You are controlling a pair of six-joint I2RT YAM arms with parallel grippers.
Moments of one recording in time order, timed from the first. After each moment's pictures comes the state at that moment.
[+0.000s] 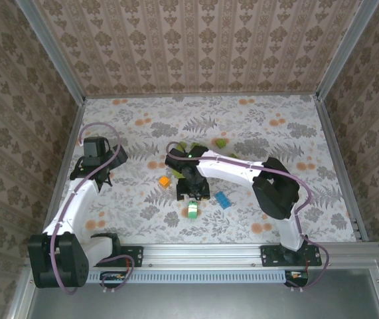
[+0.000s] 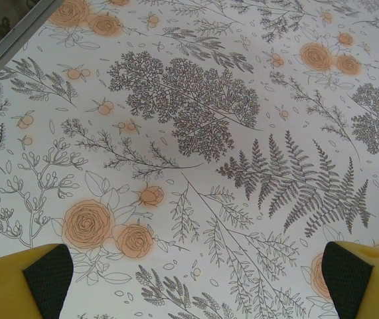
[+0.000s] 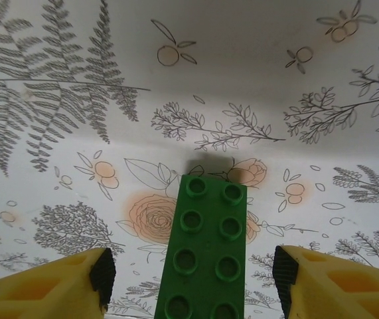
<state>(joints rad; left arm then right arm) -0.05 1.10 0.73 -0.40 -0.15 -0.42 0.93 2.02 1.59 -1.11 -0.13 0.90</state>
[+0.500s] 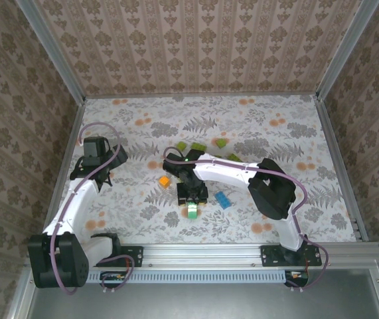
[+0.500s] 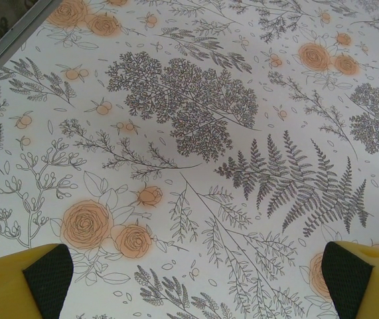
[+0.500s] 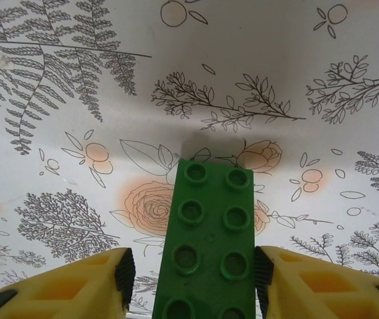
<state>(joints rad) -0.05 1.10 0.73 -0.40 -0.15 -0.42 0.95 2.04 1.59 -1.12 -0.14 0.90</state>
